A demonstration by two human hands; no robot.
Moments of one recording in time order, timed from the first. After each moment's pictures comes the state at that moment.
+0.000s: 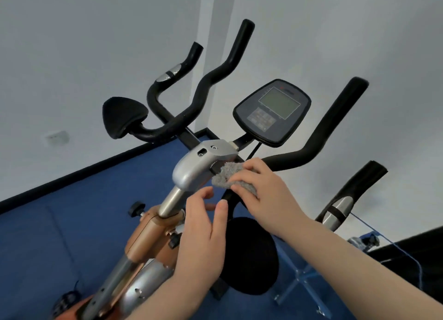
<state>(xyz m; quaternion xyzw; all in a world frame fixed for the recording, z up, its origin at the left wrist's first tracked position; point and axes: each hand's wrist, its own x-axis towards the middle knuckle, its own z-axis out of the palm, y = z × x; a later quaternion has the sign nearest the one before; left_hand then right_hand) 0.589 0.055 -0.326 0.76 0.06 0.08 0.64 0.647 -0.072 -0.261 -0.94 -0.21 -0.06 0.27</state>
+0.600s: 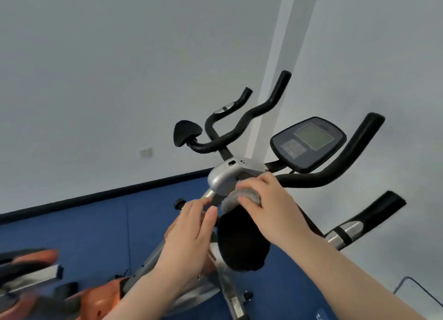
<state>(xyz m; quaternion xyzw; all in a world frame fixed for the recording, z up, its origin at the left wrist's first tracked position) 0.520 0.066 -0.294 0.85 0.12 0.15 0.49 0.610 -0.084 -0.236 -0.91 -0.28 -0.01 0.29</state>
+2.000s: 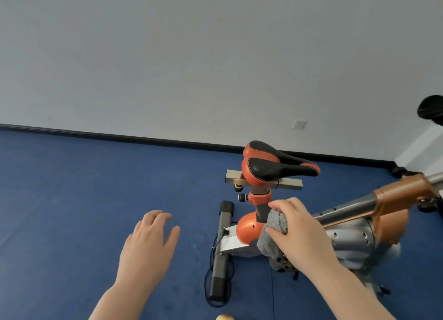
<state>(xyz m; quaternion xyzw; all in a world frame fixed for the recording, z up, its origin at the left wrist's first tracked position) -0.054 0.385 -0.332 0.83 0.51 0.11 0.19 0.177 0.227 -0.317 -0.86 -0.45 0.09 0.23</state>
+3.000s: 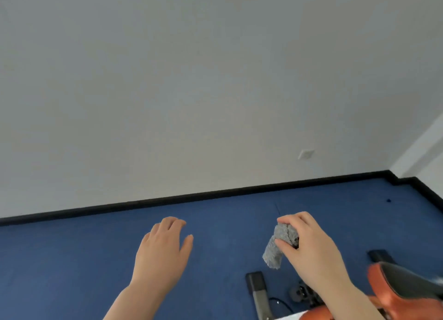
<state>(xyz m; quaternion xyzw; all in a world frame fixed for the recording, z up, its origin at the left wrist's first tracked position) 0.104 0.911 -0.343 0.93 0.32 0.07 0.15 0.260 0.680 -0.322 -0.92 -0.28 0.07 0.25</state>
